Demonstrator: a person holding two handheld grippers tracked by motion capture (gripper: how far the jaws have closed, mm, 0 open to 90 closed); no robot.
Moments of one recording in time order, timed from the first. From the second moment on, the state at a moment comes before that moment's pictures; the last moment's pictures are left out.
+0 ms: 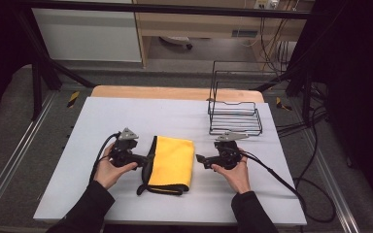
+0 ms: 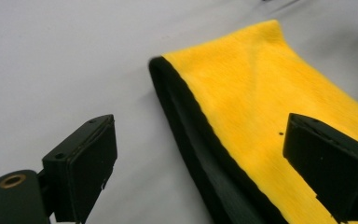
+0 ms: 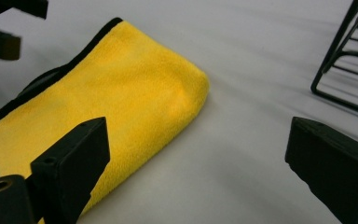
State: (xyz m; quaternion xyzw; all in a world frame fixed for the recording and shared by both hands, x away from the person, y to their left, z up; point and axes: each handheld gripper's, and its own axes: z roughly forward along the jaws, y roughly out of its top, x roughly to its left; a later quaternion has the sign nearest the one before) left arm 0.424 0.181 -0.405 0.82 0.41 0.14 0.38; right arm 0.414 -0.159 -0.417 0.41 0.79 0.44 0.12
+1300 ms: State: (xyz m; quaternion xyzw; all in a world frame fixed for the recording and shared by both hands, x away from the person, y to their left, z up) left arm 0.488 0.150 -0.441 0.83 0.44 0.09 0.34; right arm 0.450 -0.129 -0.425 0.45 0.76 0.45 0.11
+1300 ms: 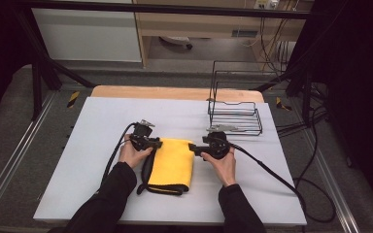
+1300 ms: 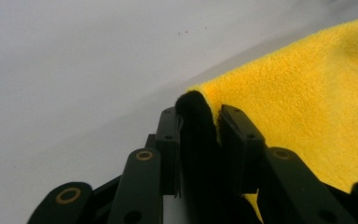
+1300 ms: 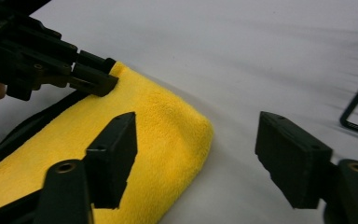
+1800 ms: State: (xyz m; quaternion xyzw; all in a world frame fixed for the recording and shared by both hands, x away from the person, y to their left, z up) left arm 0.487 0.148 -0.441 0.83 0.43 0.09 0.34; right arm 0.473 -0.112 -0.449 0.49 0.77 0.40 0.08
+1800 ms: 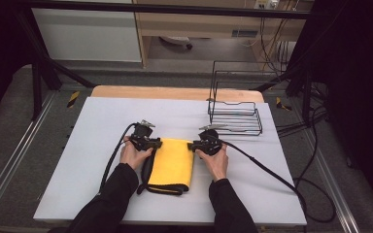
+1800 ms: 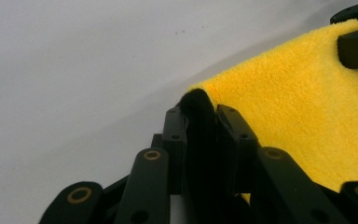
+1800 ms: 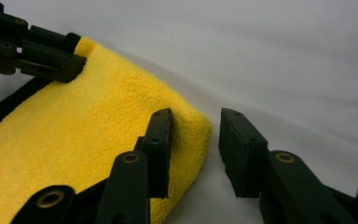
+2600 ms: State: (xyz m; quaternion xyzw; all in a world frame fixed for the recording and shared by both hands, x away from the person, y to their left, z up) left arm 0.476 0.163 -0.427 0.80 0.44 0.09 0.39; right arm 0.460 -0.112 -0.434 0.48 0.76 0.44 0.07
